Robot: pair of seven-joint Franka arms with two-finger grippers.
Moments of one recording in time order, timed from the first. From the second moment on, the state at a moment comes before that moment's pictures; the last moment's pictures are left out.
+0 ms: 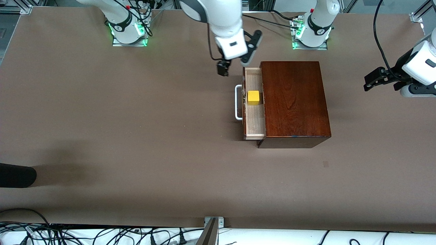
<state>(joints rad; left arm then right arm) -0.06 0.02 0.03 -1.59 0.03 1.55 -0.05 0.94 0.52 0.02 -1.26 0.03 1.88 -0.23</state>
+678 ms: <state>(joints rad) -0.07 0.02 0.03 -1.59 0.03 1.55 -0.05 0.98 0.78 0.01 -1.14 -0.06 2.09 -0.46</state>
